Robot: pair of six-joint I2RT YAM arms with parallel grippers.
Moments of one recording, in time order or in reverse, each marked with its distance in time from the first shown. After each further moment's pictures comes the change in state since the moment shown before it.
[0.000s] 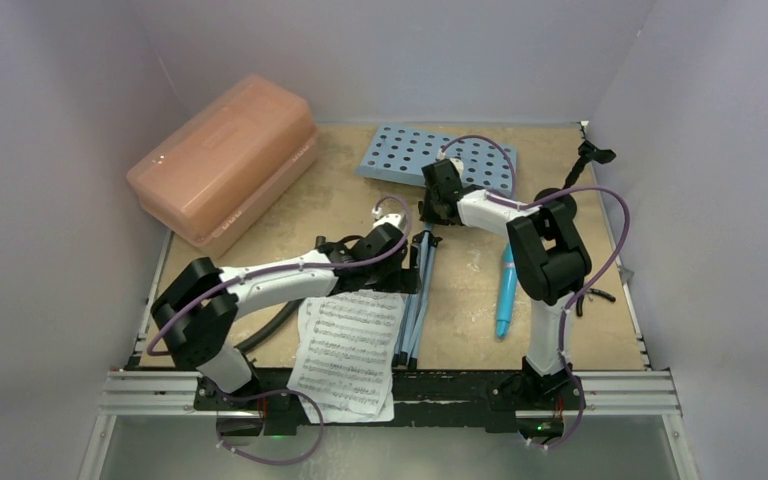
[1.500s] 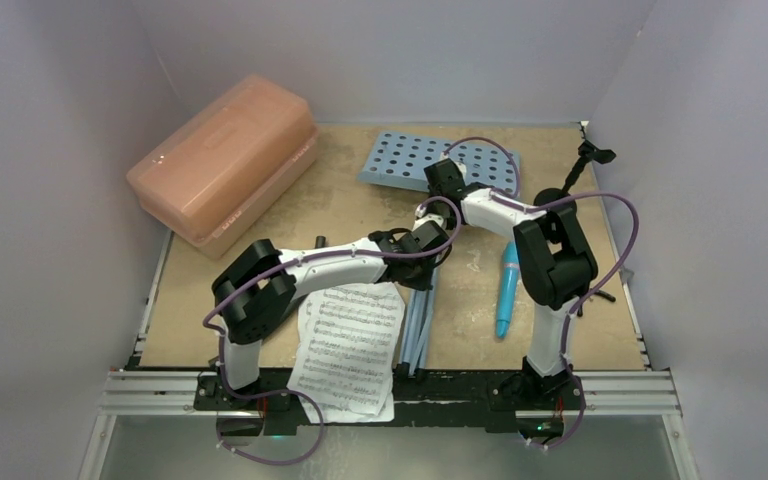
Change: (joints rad) left arm -0.071 0.309 0.338 -0.164 -0.068 0.114; right arm 0.000 -0.047 0.000 -0.117 -0.026 0.006
